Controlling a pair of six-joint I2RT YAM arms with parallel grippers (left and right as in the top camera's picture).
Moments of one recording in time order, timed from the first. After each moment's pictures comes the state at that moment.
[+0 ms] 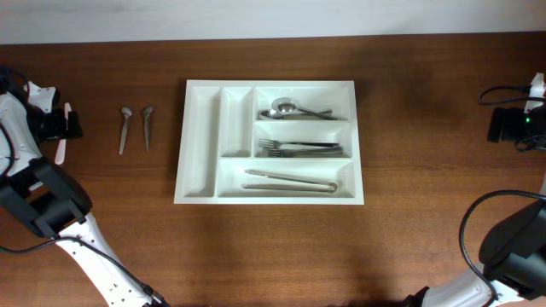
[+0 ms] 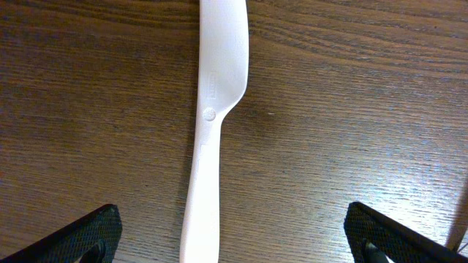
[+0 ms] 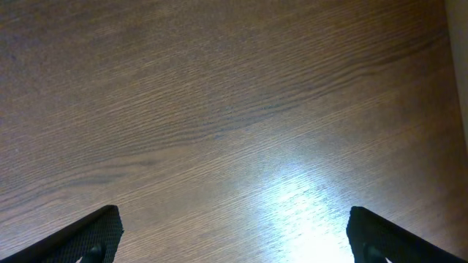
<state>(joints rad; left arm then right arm) 0.58 2.63 2.52 -1.29 0.08 0.45 -0.56 1.86 1.74 -1.12 0.10 -0.24</state>
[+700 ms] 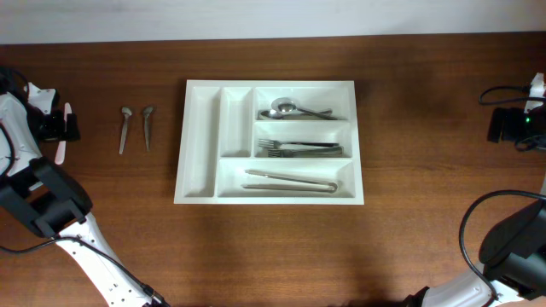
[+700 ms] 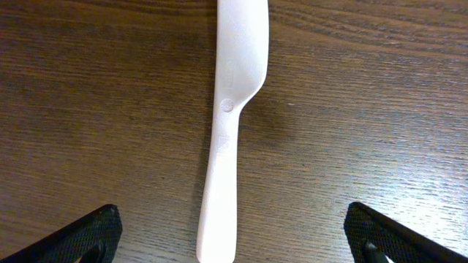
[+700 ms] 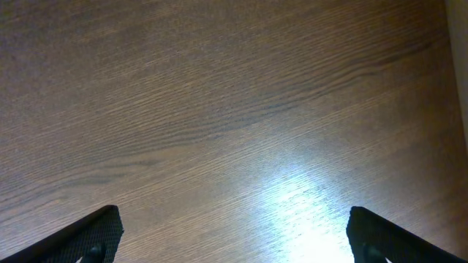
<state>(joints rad) 0.58 2.64 2.52 -1.29 0.03 0.47 -0.56 1.86 1.74 -1.12 0.10 -0.24</state>
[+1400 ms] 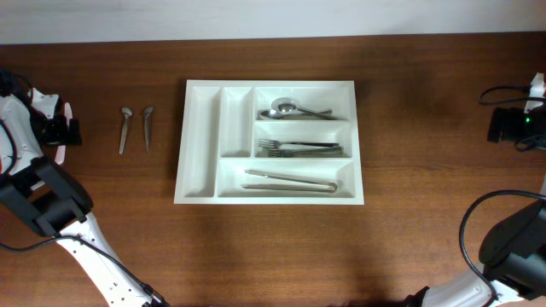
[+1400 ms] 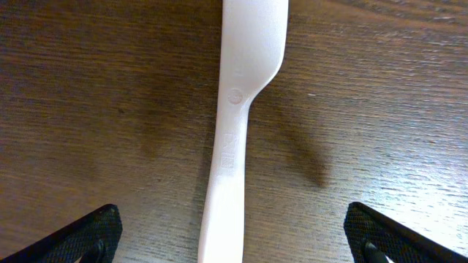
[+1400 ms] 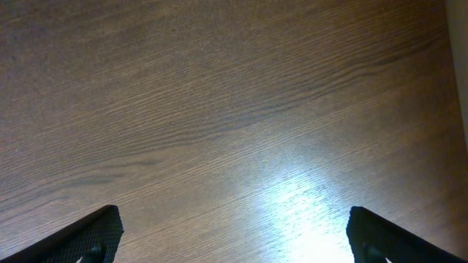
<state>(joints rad) 0.58 2.66 2.52 -1.30 -0.01 0.48 -0.56 1.86 1.74 -1.12 0.10 -0.24</state>
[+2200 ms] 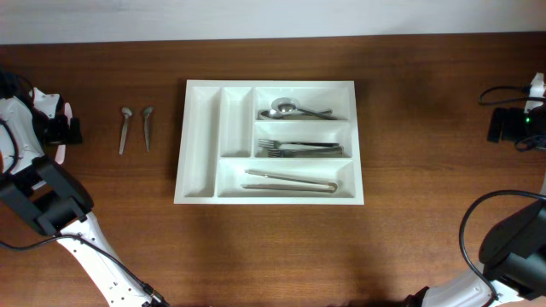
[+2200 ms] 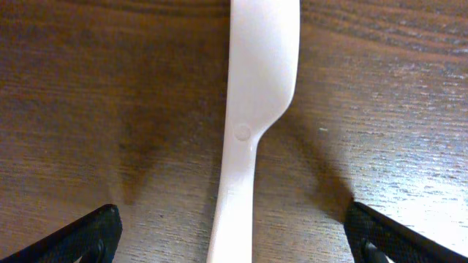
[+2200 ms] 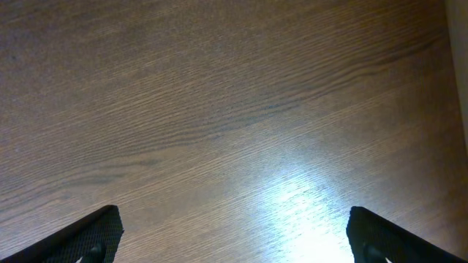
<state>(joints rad) 0.58 2.69 2.52 -1.24 0.01 0.48 -0.56 1.86 1.74 -1.12 0.10 -0.24</state>
